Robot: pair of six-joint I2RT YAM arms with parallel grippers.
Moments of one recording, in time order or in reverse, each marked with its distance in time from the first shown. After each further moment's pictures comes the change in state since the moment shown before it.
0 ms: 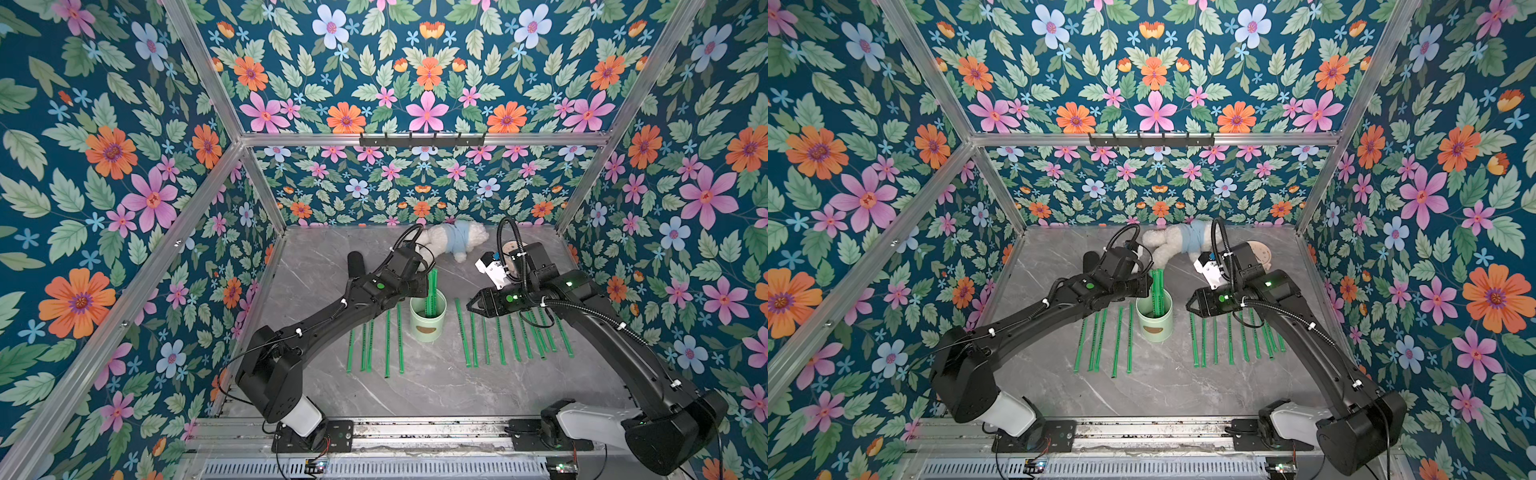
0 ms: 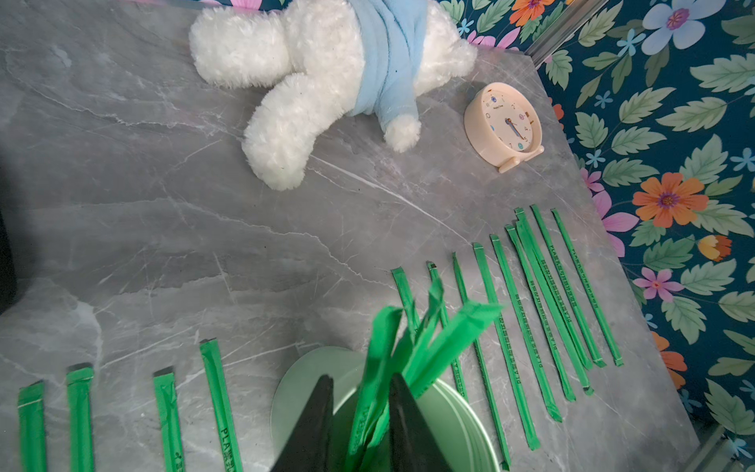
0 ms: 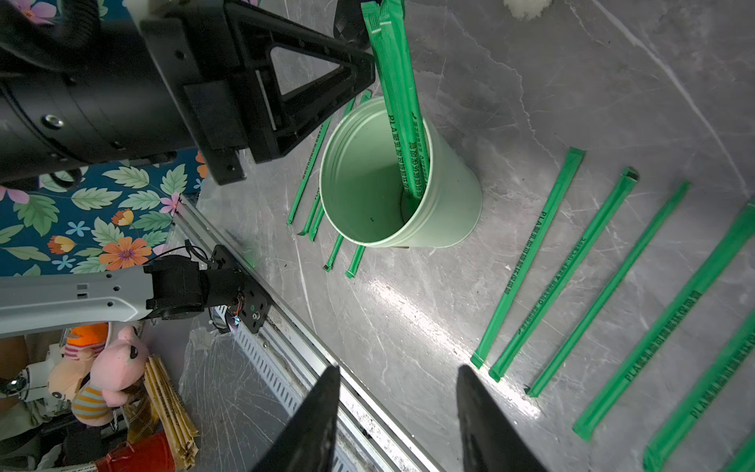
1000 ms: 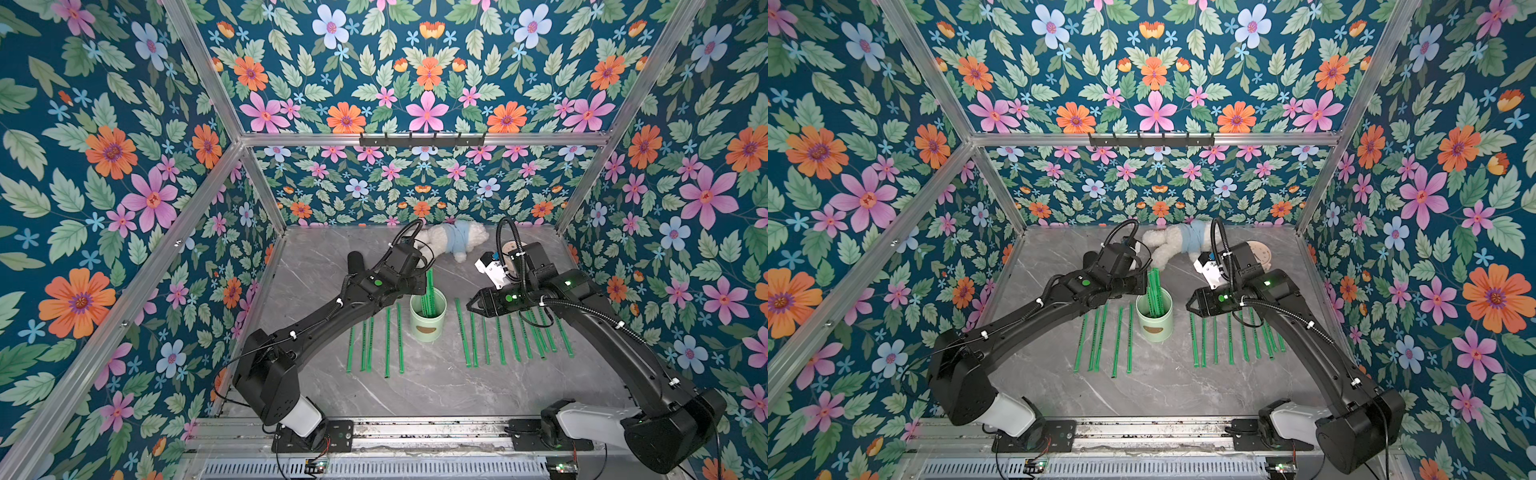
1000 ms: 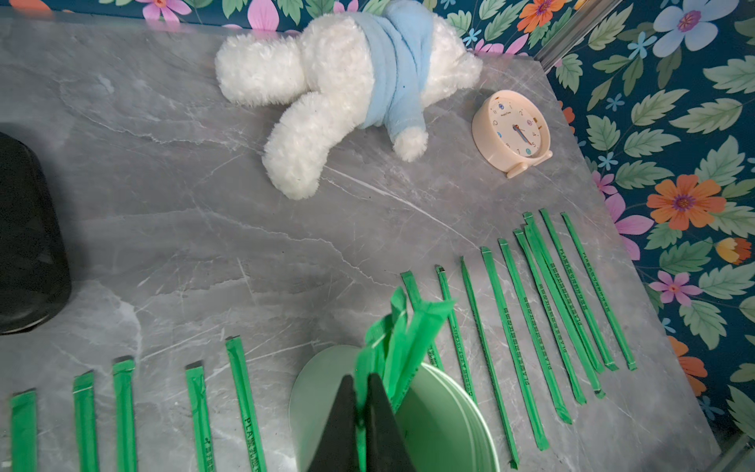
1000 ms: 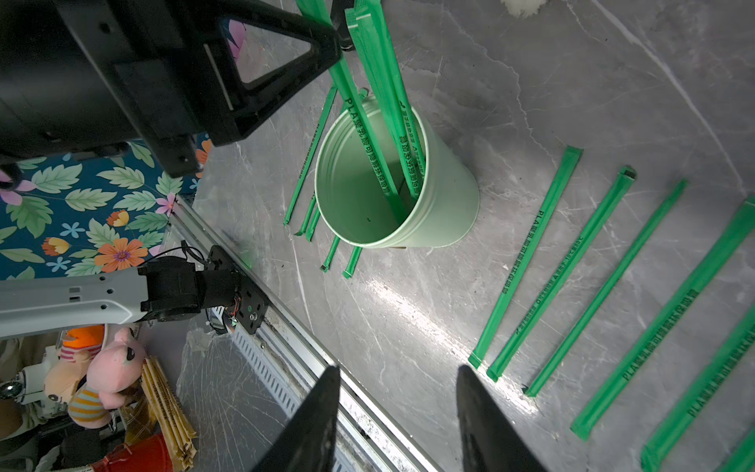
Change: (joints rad) left arm 0.000 -0.040 0.054 -0.105 -0.053 0.023; right arm 0.000 0.007 0.001 0.000 0.006 0.000
